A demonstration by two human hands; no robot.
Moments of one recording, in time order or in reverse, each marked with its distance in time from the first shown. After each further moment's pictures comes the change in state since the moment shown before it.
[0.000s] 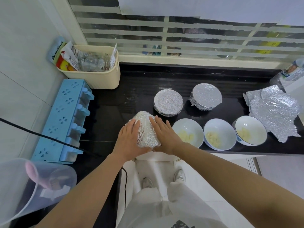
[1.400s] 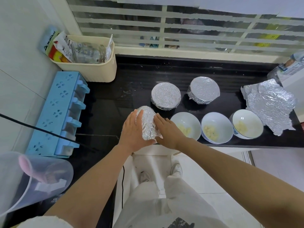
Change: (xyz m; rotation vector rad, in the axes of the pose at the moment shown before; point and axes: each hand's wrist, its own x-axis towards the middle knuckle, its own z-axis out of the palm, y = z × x) left_hand 0.016 0.015 0.020 -0.101 0.055 -0.005; right_hand -0.012 0.006 -0.006 0.024 -0.030 0.040
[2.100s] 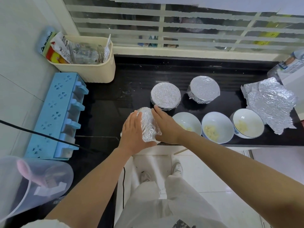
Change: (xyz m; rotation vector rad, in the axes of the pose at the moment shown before) left_hand -0.004 -0.001 0.004 -0.016 0.064 0.031; right_hand 0.010 0.001 -0.021 0.031 0.013 -0.066
